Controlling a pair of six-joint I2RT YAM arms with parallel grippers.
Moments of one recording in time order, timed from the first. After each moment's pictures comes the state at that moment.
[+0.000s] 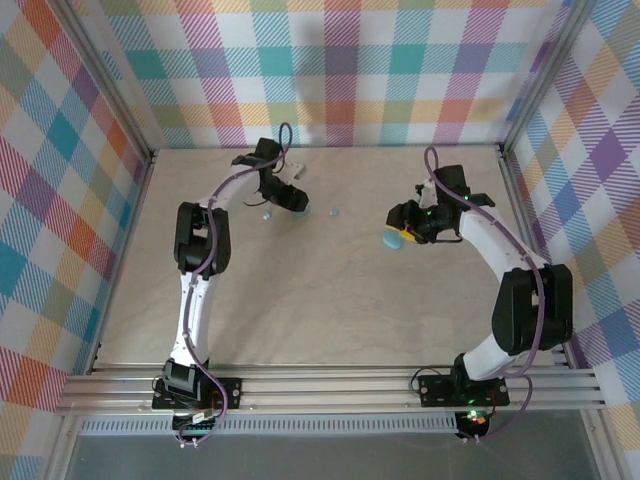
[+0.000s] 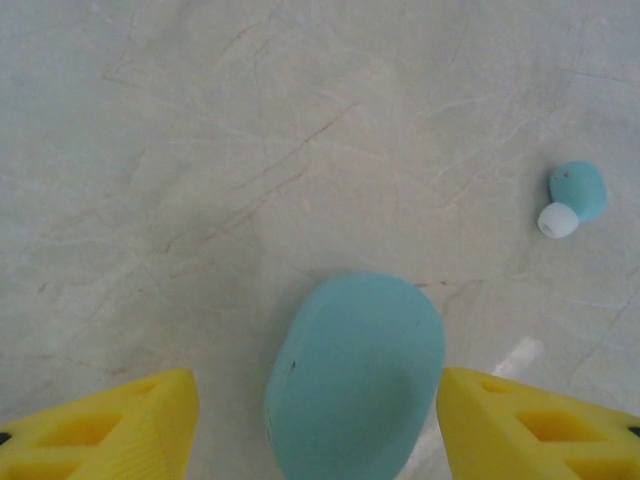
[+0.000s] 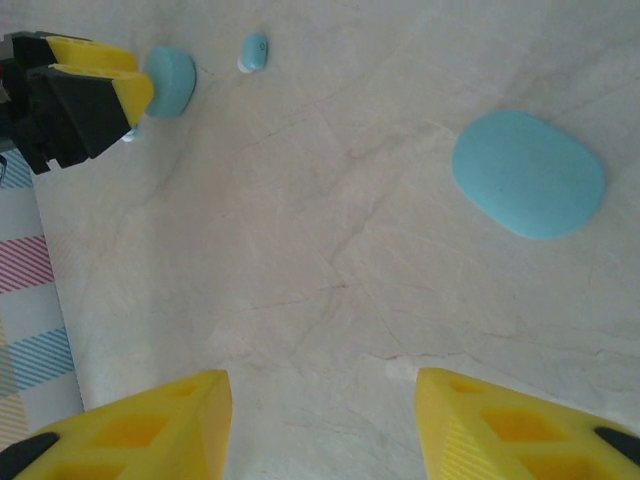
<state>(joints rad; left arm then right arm) -0.27 2.42 2.10 -0.83 0.36 0.23 0.16 1.57 1.19 -0.68 -0.55 0.51</state>
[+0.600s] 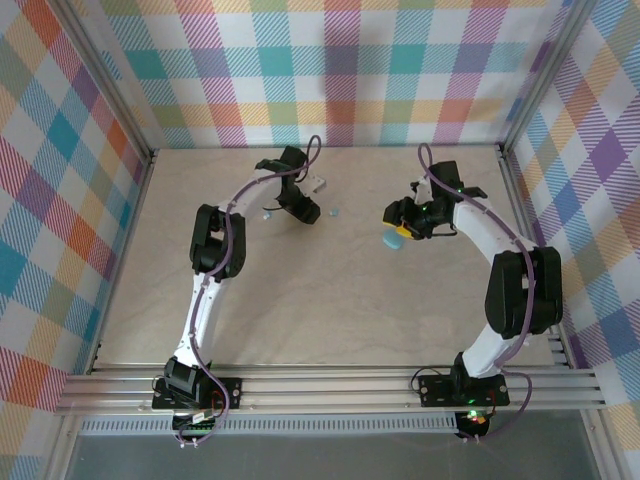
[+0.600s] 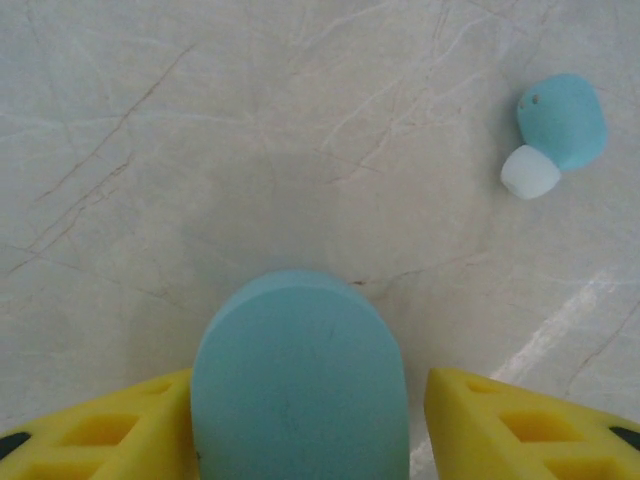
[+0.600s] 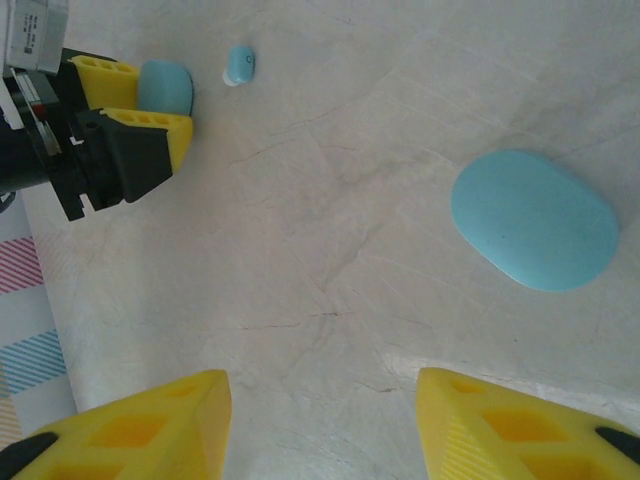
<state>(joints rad) -0.37 2.46 2.14 -0.92 0.20 0.32 0.16 1.67 1.25 -0.67 -0.56 0.49</state>
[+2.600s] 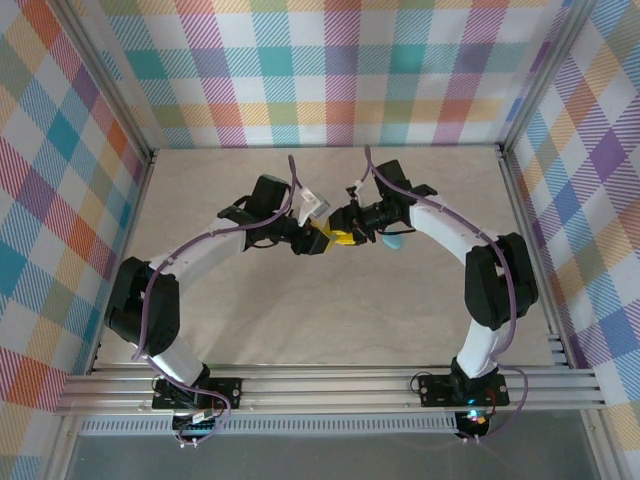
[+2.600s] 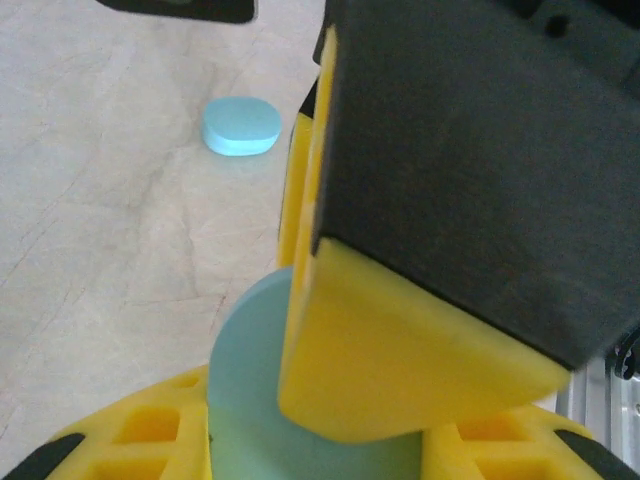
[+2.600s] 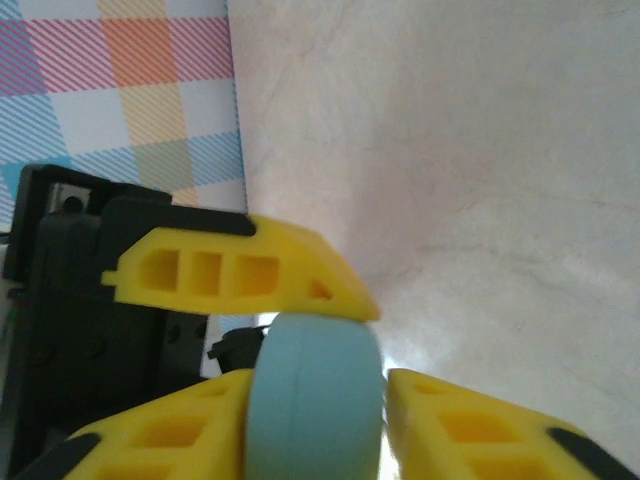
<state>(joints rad) -0.50 1.63 1.20 -0.39 0.69 0.15 0.44 1.78 1.37 -0.59 -0.96 0.65</state>
